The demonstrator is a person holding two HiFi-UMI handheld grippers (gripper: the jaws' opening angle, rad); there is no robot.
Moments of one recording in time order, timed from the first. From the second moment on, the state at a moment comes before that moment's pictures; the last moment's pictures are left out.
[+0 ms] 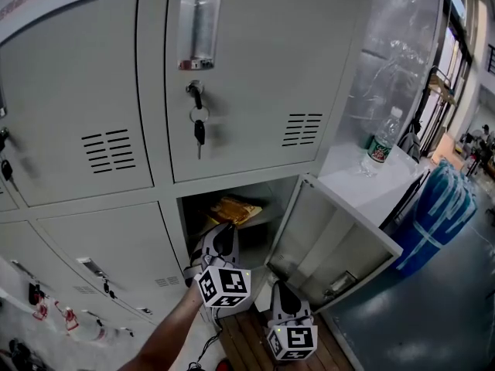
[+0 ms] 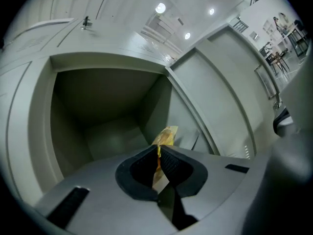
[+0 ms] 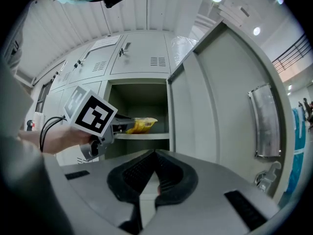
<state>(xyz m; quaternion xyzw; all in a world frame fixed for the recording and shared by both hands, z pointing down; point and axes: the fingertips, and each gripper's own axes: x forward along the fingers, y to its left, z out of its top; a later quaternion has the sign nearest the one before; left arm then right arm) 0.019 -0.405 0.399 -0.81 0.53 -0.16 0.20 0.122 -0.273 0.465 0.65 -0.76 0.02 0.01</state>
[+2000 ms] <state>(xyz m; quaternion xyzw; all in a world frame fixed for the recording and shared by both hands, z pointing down) 0.009 -0.298 0.399 -0.88 0.47 -0.06 0.06 0.121 -0.227 0.455 0.64 -0.77 0.01 0.01</state>
